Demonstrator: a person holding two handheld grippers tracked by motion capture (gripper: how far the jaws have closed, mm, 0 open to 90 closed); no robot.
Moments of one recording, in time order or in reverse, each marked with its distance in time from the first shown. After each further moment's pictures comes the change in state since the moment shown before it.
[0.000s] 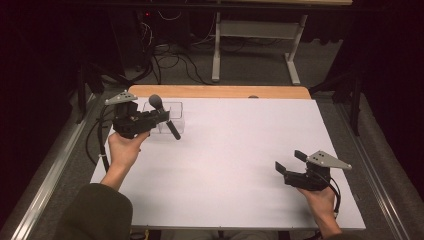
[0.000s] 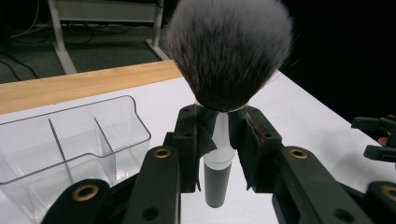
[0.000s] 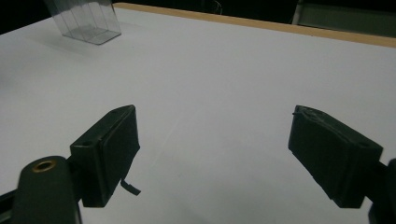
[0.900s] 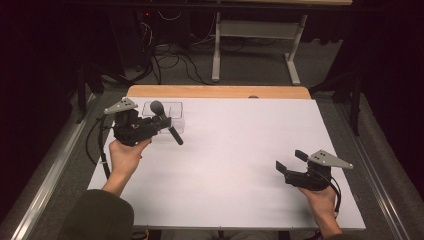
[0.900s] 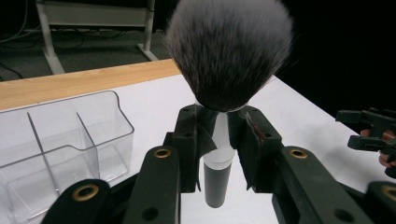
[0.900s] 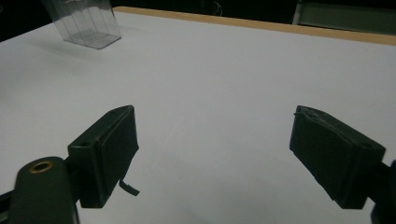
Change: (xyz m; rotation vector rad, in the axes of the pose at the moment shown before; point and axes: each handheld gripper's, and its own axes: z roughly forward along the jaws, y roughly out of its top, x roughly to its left) left arm -0.011 -0.013 -0.005 -0.025 -0.032 0.011; right arm -0.002 0.001 0.000 -0.005 0.005 0.023
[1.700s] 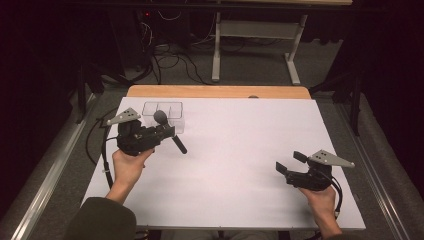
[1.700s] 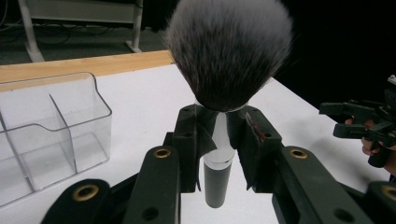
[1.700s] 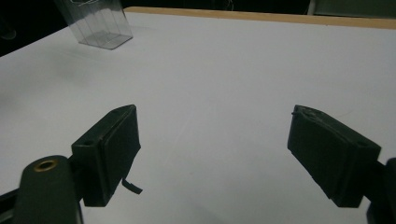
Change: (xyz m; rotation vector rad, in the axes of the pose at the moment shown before) left arm -0.009 -0.021 0.000 -0.005 -0.045 -0.010; right arm -0.004 -0.001 0.000 0.013 0.057 0.045
